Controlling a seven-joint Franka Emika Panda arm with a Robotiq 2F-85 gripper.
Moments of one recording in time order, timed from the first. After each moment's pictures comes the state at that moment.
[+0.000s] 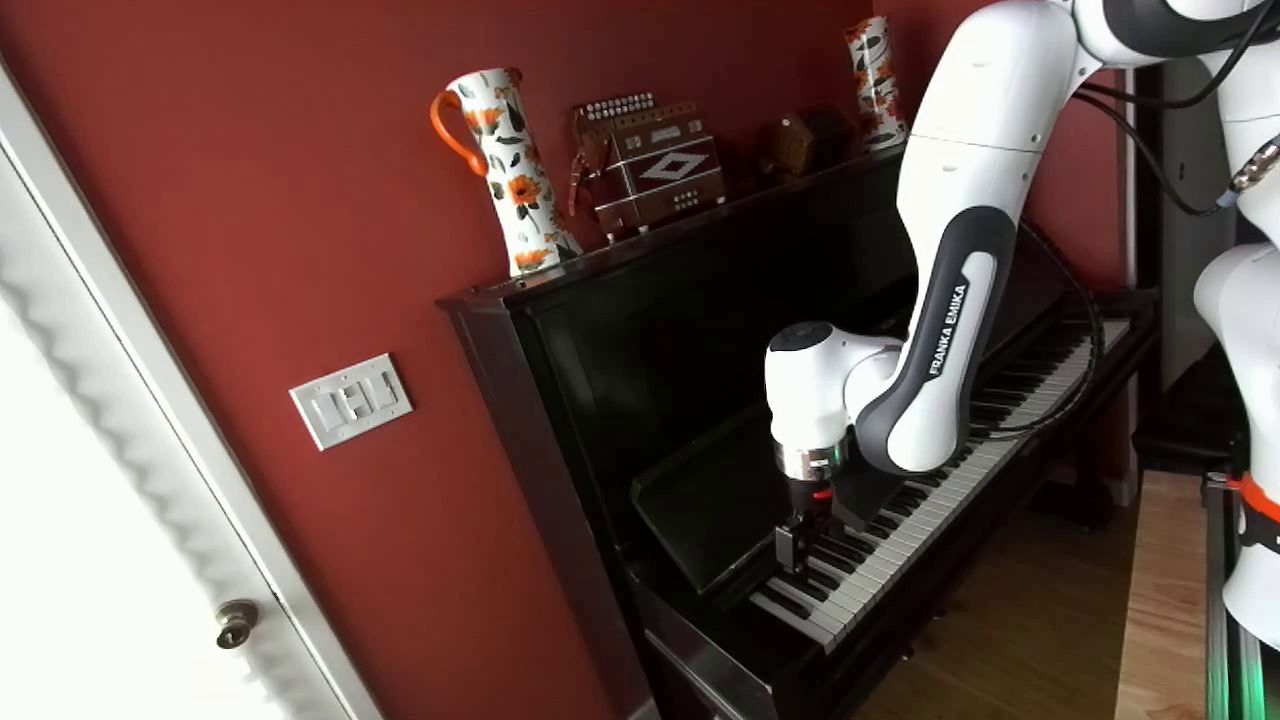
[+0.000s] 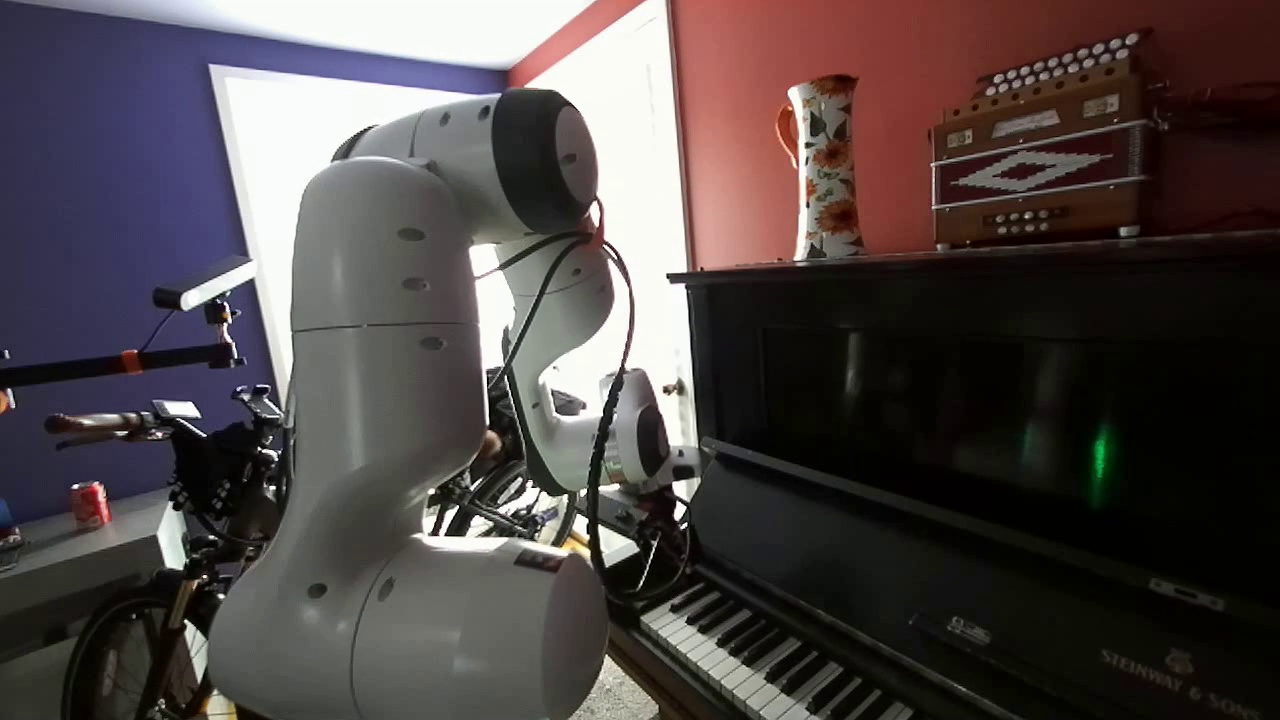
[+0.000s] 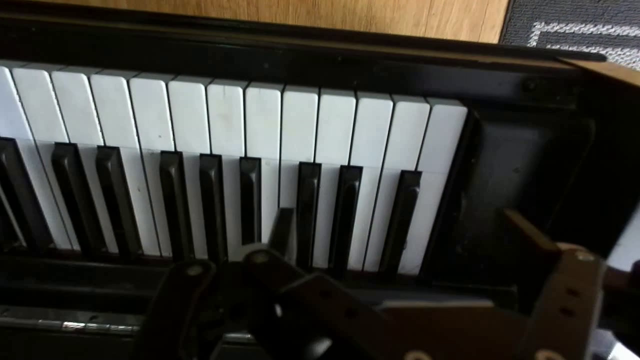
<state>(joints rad) 0.56 0.13 -0.14 -2.55 -0.24 2.82 0.71</state>
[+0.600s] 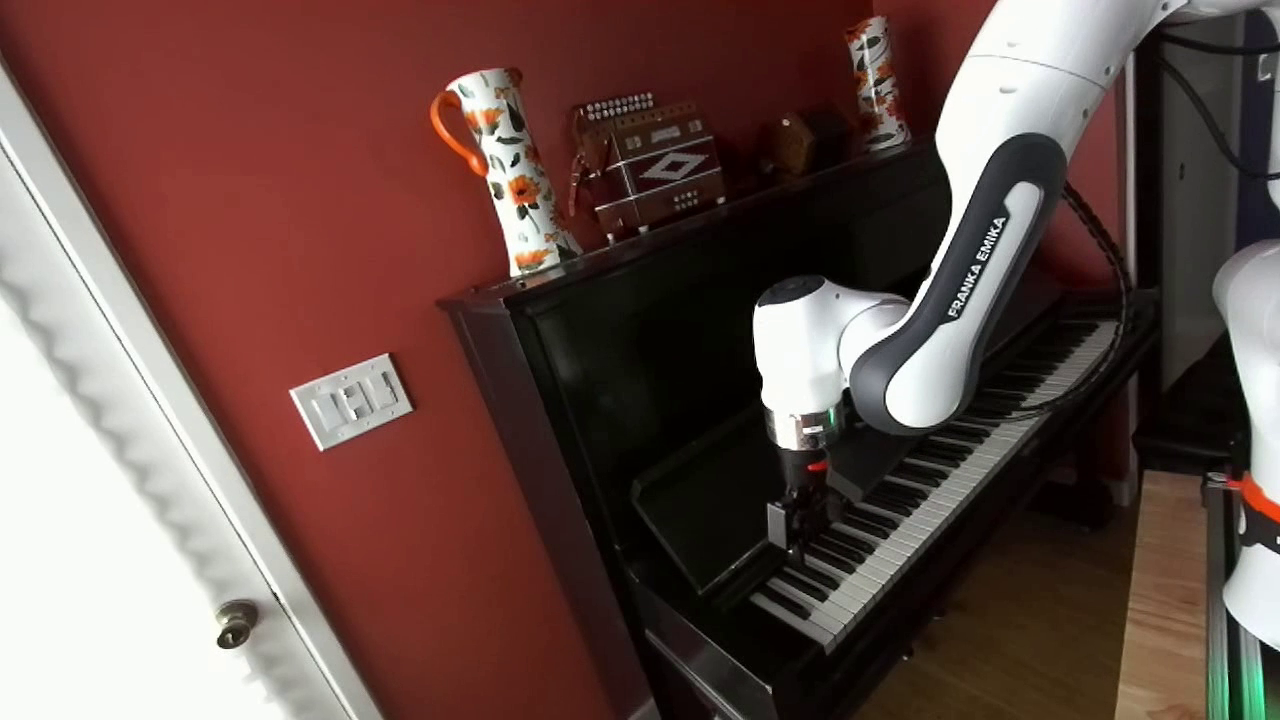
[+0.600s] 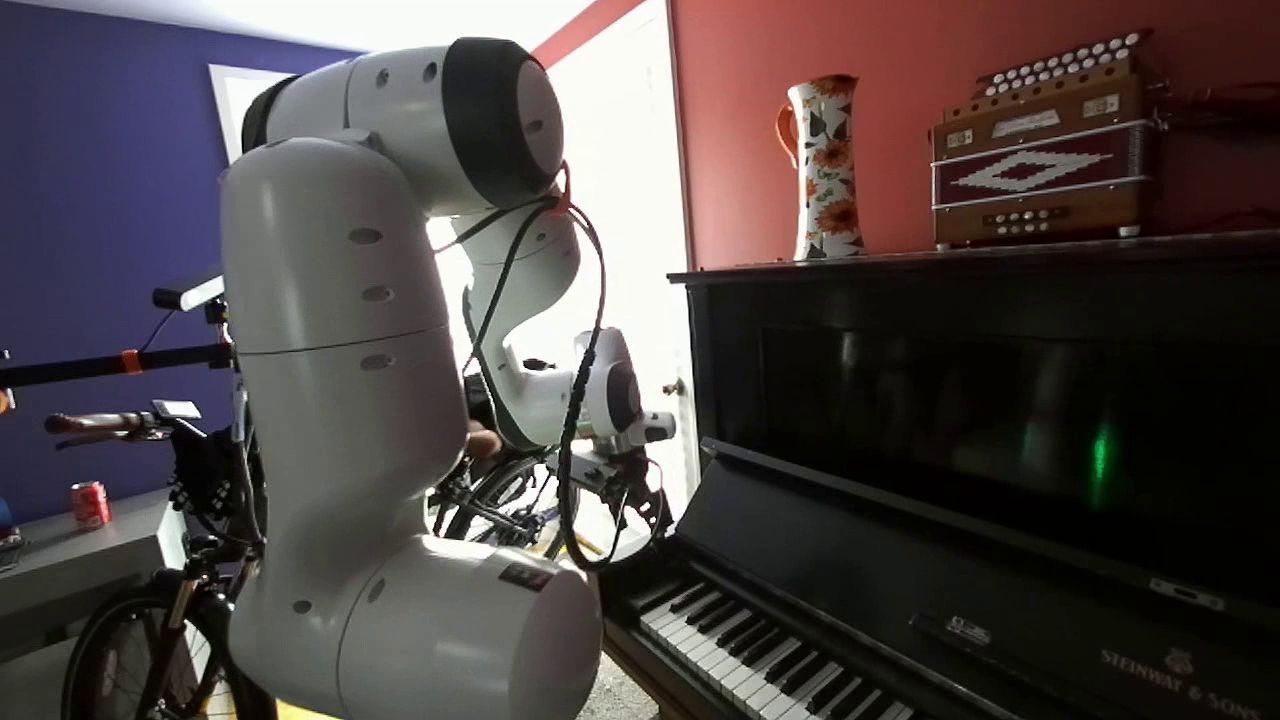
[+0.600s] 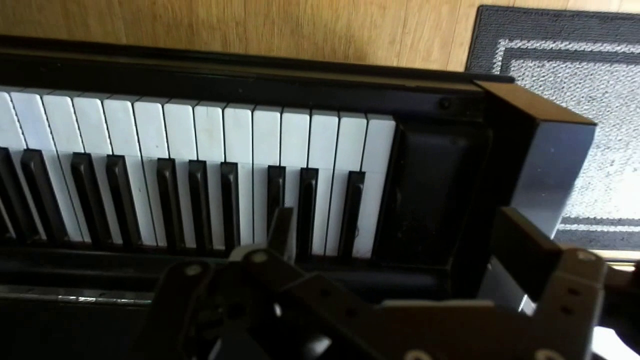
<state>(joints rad) 0.38 -0.04 0.12 -2.55 -0.15 2.63 0.71</state>
